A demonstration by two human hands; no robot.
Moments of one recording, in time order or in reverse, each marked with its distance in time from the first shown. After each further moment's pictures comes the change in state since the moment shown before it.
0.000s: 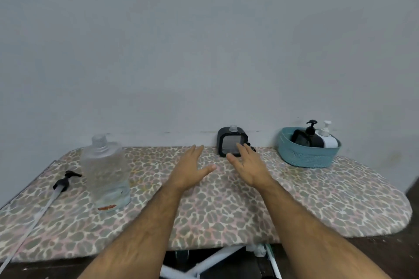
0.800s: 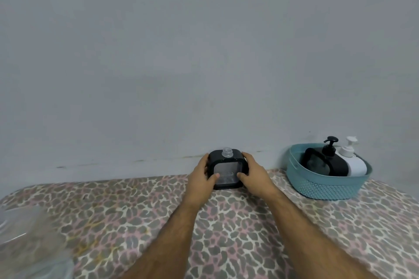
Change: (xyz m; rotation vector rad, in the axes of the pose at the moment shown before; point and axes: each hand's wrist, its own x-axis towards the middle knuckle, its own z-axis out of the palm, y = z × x) left_hand 0.149 0.006 0.082 -0.552 0.113 -0.078; right_hand 0.135 0.071 0.013 0.303 0.040 0.089
